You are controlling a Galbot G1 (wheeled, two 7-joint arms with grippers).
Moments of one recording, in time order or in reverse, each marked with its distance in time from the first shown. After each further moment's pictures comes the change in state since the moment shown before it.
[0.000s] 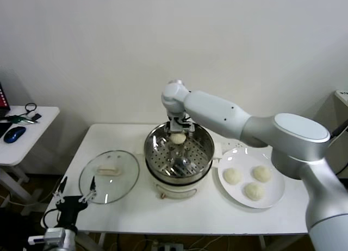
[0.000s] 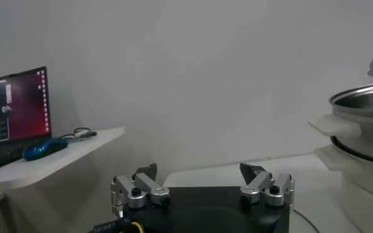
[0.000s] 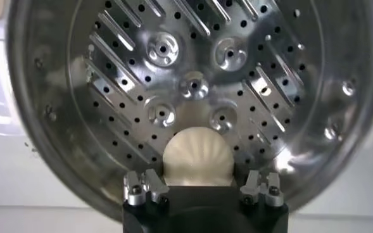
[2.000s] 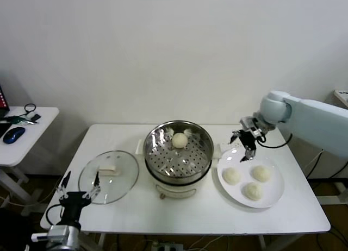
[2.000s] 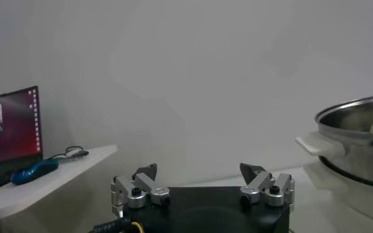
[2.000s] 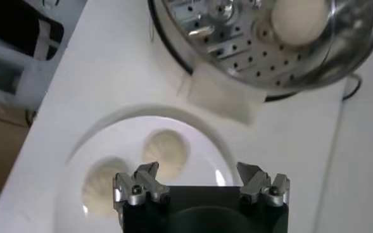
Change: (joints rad) left arm 0.008 0.021 0.042 -0.044 0.017 0.005 -0.039; right arm 0.083 -0.742 -0.232 0.365 0.875 -0.803 0.132
